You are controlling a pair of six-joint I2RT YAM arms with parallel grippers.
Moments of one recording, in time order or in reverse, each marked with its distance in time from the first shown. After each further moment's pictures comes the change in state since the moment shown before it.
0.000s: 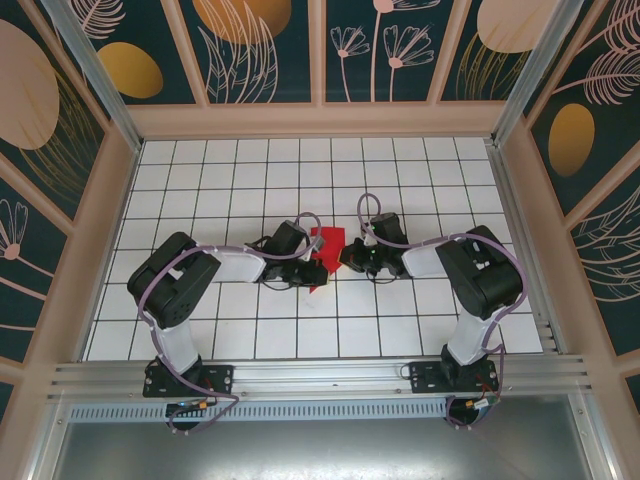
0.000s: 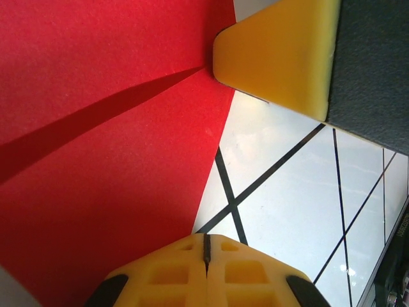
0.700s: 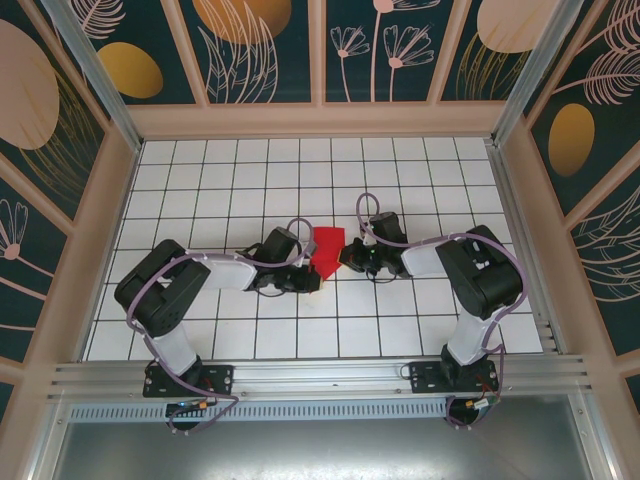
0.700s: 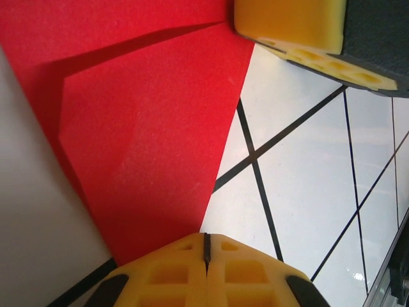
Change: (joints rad) left arm 0.006 -0.086 -0.108 0.025 -0.022 0.023; right arm 0.001 0.002 0.014 -0.029 0.002 -0.026
